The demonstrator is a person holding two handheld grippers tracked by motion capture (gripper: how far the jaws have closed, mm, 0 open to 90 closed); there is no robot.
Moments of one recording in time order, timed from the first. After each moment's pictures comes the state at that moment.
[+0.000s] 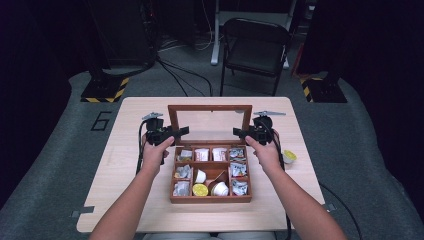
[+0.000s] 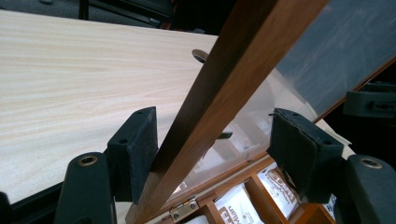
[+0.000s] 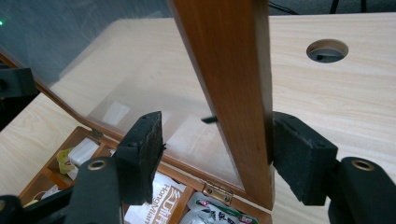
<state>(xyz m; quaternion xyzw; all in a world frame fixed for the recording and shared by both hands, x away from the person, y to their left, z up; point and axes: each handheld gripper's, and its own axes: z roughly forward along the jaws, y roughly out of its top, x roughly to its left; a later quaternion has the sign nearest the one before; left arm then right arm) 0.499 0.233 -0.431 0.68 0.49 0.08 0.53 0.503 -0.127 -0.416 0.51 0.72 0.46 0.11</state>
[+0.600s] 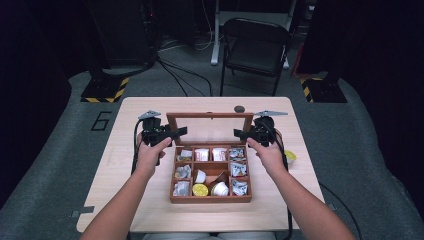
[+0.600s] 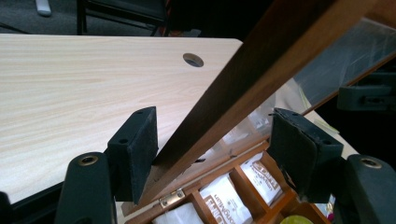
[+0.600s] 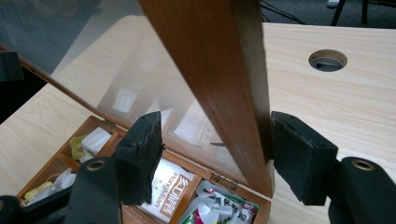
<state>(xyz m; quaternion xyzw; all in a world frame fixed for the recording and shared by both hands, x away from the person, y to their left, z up) 0.481 0.235 -0.406 0.70 0.47 0.09 0.53 0.487 -0.128 -0.399 0.48 0.73 0.46 0.12</state>
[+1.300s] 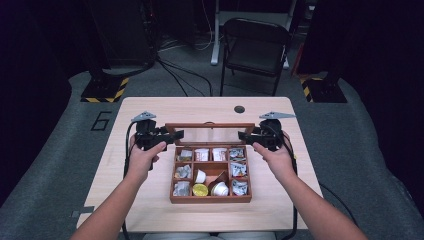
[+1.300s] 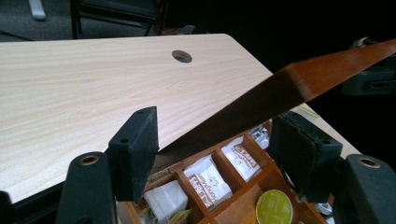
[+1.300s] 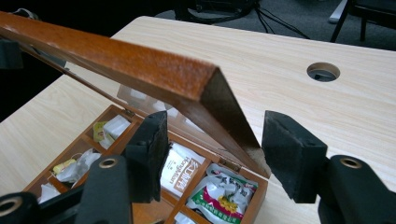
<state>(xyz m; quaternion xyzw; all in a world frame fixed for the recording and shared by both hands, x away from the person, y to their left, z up) 0.450 0.243 -0.380 0.72 0.44 0.10 0.52 0.455 -0.137 -0.373 0.45 0.75 0.46 0.14</state>
